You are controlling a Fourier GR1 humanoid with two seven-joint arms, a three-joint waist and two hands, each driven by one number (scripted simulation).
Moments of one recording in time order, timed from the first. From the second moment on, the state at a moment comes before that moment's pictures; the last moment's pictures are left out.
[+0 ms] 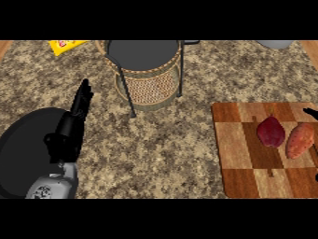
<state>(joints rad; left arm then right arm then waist) -0.13 0.03 -0.08 -1.60 -0.17 0.17 0.07 -0.13 -0.51 -0.28 -1.33 0.82 0.56 -0.10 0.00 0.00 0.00</state>
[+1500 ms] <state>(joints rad) -0.16 0.01 -0.09 -1.55 -0.18 0.13 0.05 -0.27 -0.21 0.22 -1.41 1.31 0.29 0.09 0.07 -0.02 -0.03</state>
